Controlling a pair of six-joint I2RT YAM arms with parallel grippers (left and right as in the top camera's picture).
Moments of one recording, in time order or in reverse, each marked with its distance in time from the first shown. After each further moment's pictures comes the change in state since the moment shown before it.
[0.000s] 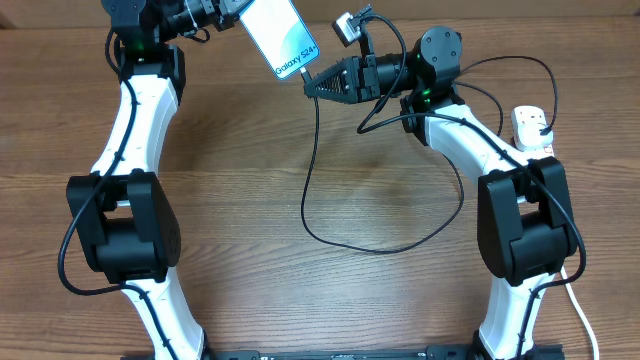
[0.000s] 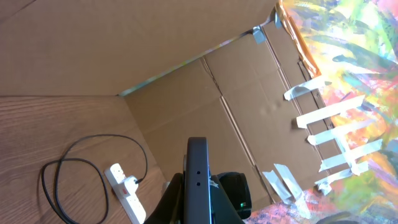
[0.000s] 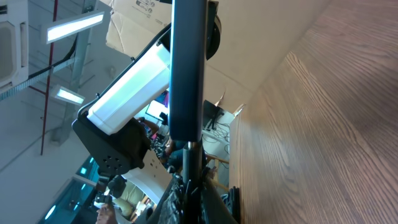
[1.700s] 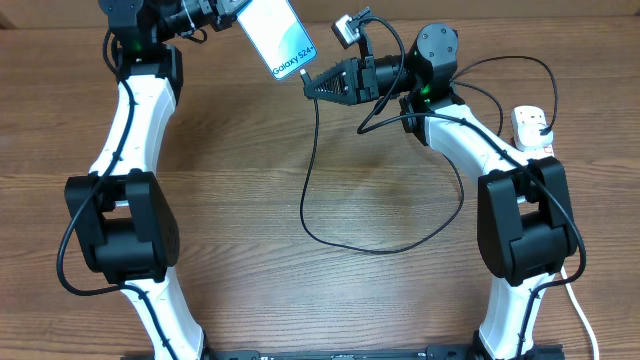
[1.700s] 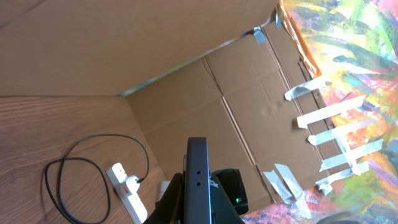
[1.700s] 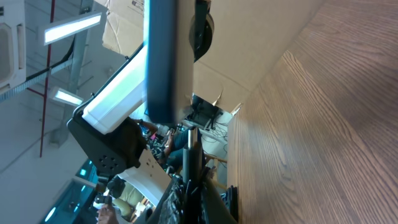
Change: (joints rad) left arm 0.018 0.000 0.000 0.000 0.009 0.000; right arm 0.000 0.000 0.000 -0.084 -0.001 -0.076
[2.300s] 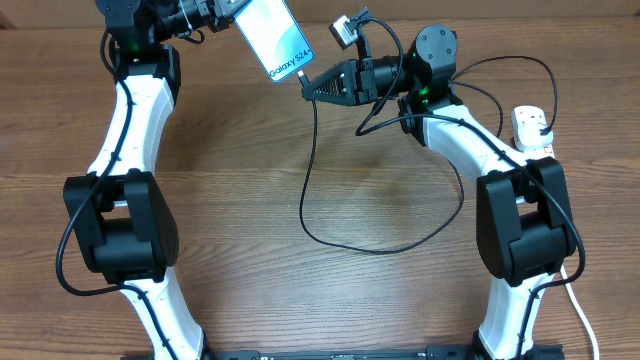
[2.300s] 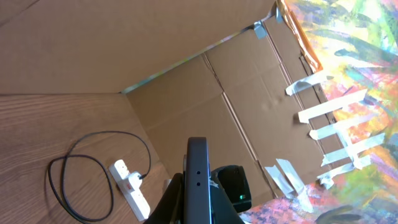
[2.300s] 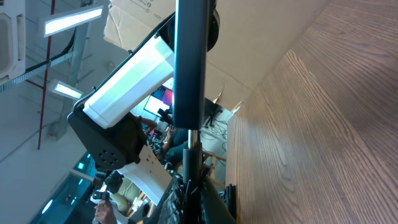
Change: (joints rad) left arm 0.001 0.000 0.000 -0.001 0.023 0.017; right arm 0.006 0.000 0.000 0.024 -0.008 -0.003
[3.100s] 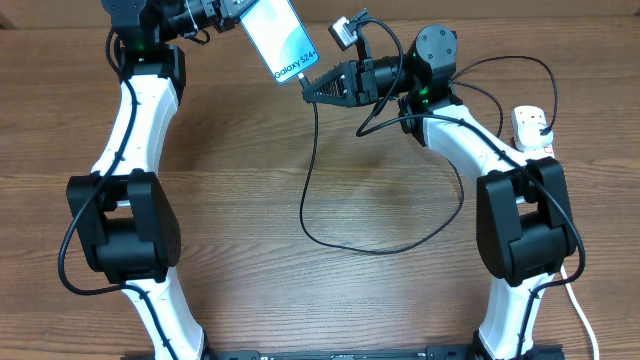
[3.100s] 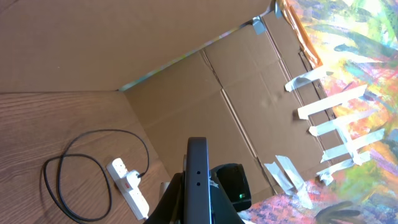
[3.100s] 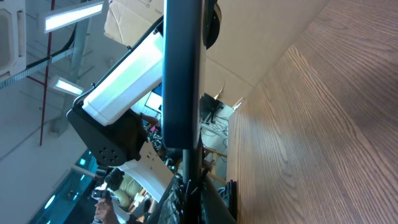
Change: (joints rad) left arm -0.020 0.000 0.000 0.000 -0.002 0.006; right arm 0.000 0.000 0.000 0.000 -0.018 0.000
